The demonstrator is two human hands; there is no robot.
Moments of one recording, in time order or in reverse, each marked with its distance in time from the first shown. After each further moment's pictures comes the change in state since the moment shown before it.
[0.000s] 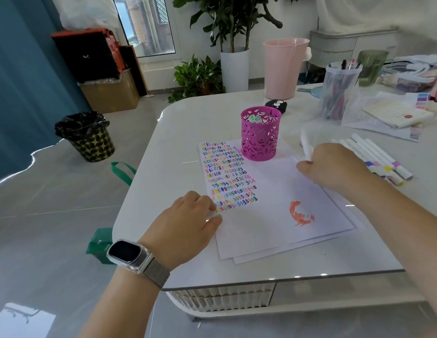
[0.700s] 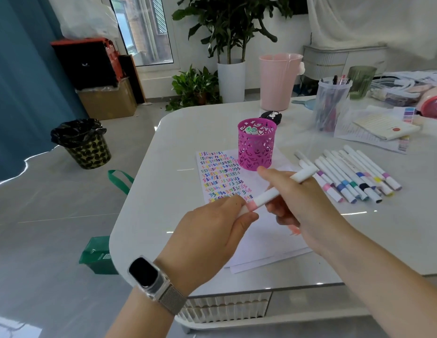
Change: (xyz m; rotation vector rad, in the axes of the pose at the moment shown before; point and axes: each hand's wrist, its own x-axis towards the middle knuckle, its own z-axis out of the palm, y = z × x) left_hand -0.008 0.040 -0.005 -0.145 0.270 0.330; right_hand -0.091 -0.059 -0.018 1.246 -0.214 0.092
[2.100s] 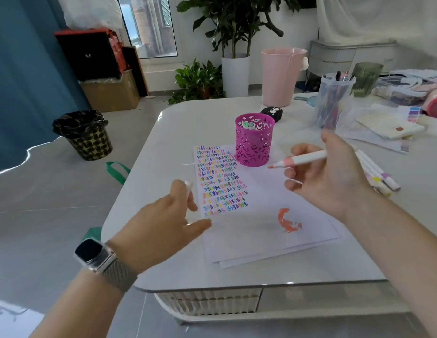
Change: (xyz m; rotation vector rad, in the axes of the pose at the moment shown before) left_hand -0.009 -0.041 -0.016 0.014 -0.214 -0.347; right_hand 0.052 -0.002 -0.049 0.578 -0.047 0.113
